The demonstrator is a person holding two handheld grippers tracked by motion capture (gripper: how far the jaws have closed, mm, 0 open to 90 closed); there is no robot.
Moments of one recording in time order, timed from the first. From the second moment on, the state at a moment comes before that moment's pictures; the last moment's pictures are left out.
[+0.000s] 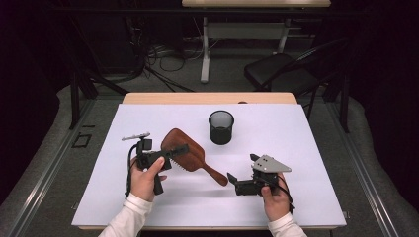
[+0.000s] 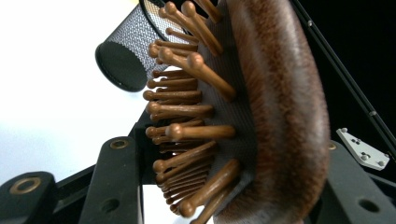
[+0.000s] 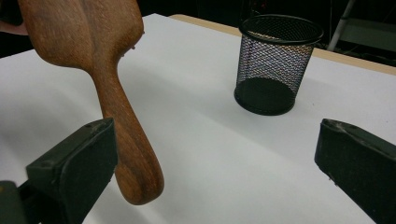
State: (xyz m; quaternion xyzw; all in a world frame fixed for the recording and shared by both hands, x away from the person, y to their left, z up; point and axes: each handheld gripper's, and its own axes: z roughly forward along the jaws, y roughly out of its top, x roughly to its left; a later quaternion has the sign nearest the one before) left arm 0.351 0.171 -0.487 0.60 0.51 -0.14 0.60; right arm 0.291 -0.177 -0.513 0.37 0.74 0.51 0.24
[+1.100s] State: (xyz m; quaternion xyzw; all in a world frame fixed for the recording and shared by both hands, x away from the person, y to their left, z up) left arm 0.384 0.163 -0.467 0.62 0.52 -0.10 0.57; right arm 0.294 -0.188 -0.516 0.38 0.74 0.50 0.24
